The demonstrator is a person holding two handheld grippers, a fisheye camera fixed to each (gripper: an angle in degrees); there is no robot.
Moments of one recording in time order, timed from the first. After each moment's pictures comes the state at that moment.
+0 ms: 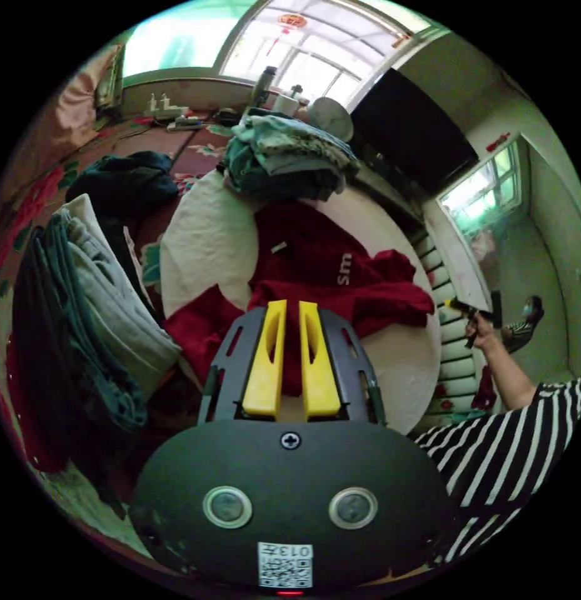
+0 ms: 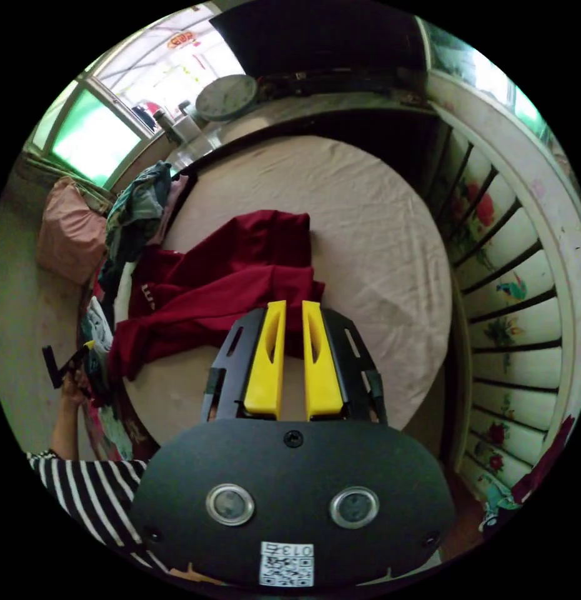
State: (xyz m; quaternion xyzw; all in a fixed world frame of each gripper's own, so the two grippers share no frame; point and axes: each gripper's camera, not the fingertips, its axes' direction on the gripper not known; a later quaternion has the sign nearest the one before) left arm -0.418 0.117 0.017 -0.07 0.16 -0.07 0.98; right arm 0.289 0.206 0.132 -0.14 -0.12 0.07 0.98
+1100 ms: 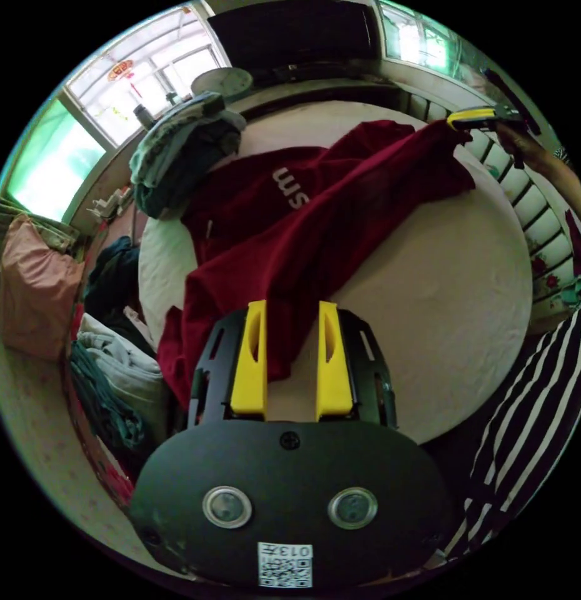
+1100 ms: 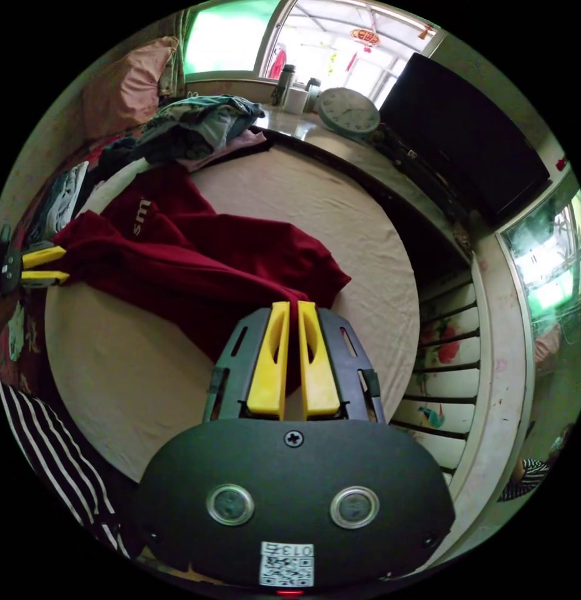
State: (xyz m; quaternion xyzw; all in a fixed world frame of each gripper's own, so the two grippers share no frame) left arm -0.160 0.204 -0.017 -0.12 -0.03 0.20 0.97; right arm 0.132 0.225 0.014 -0.07 0.00 -0.24 0.97
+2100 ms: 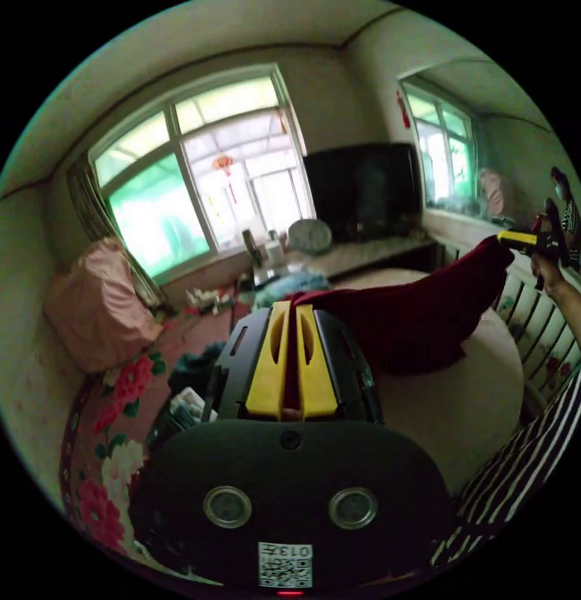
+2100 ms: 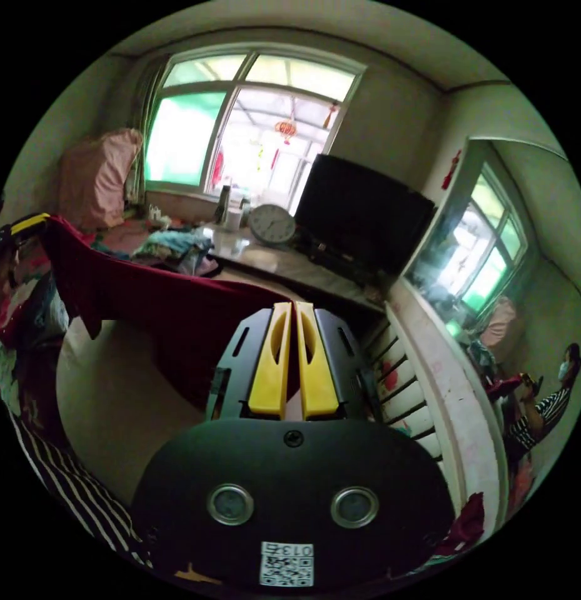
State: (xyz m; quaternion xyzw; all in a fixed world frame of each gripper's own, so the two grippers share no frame) left arm -0.142 0.270 -0.402 0.26 -0.08 0.12 0.96; right arm 0.181 0.347 -0.363 0.20 0.08 -0.13 0.97
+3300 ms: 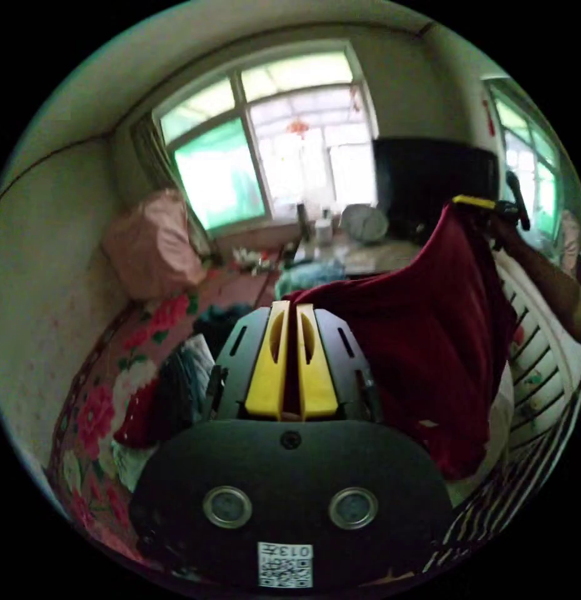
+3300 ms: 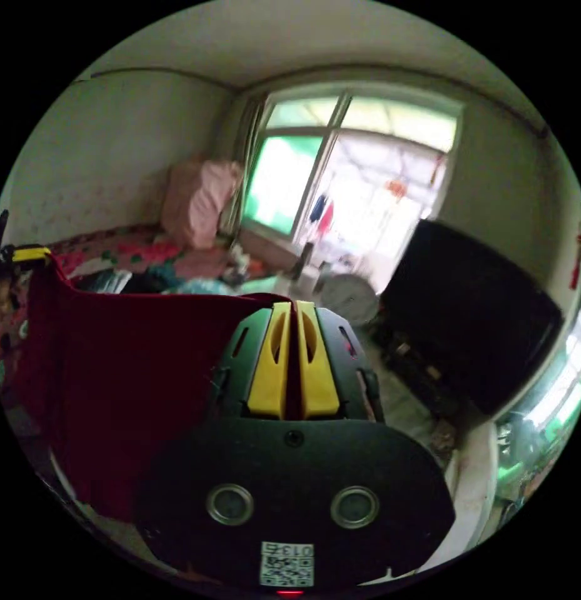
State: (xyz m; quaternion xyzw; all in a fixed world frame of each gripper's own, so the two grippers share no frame) left arm 0.005 0.237 -0.341 0.07 -0.17 -0.10 0.98; right arm 0.275 0.029 -0.212 0.23 -0.16 -0.35 0.89
